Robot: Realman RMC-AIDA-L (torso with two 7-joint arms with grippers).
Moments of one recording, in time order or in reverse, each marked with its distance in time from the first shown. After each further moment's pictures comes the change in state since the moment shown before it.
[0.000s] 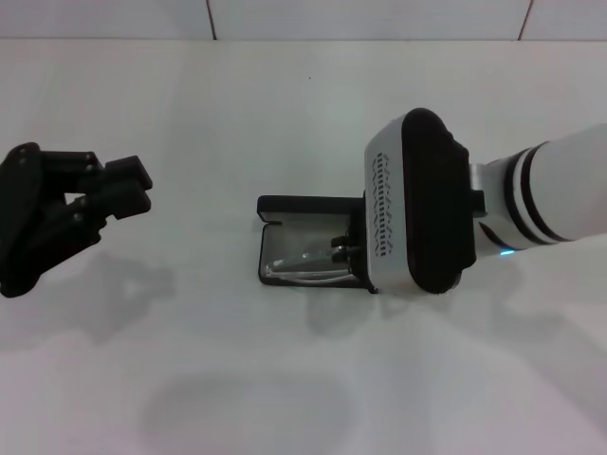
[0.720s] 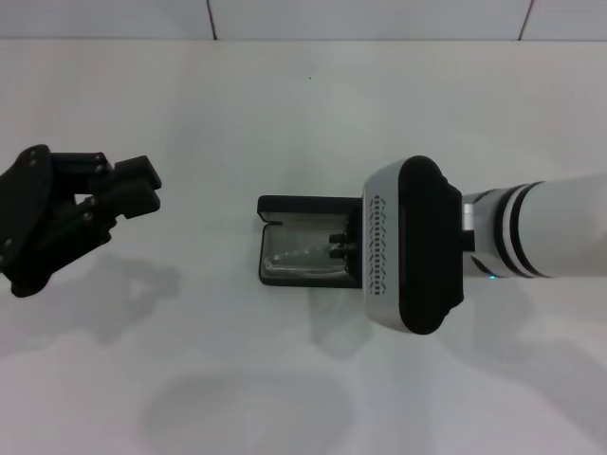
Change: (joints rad) left arm -0.003 -0.015 -0.002 -0.017 0.001 -0.004 0.001; right arm -0.079 0.000 -0.113 0.038 -0.097 0.228 0.002
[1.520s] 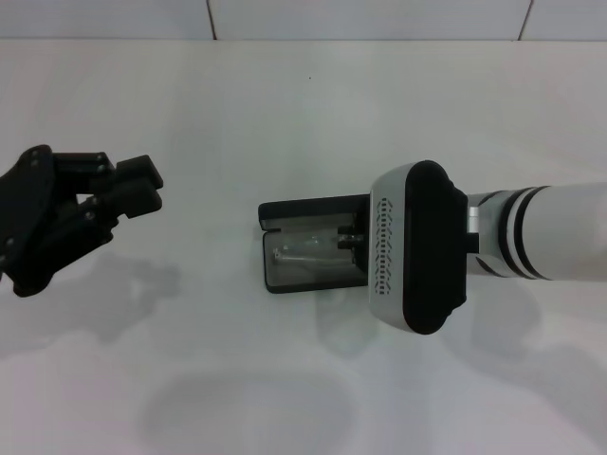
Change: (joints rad) left arm 0.001 -0.004 -0.001 0.000 0.000 -0.002 -0.002; right arm -0.020 0.000 -0.011 0.022 -0.045 0.064 0.008
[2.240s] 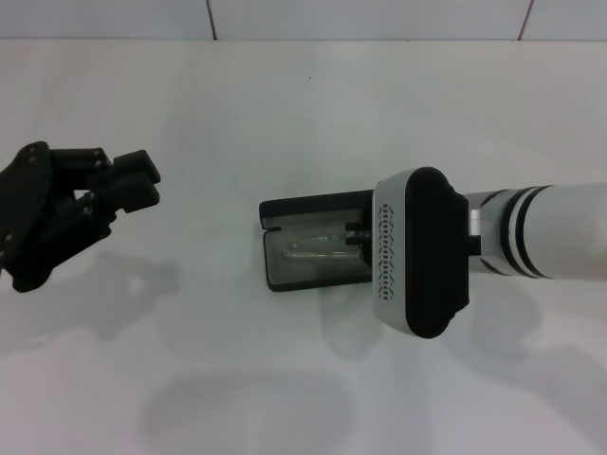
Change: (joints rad) left arm 0.001 0.001 -0.002 -0.007 -0.007 -0.005 0.005; right arm 0.000 0.000 -0.006 0.006 -0.048 0.007 -0.008
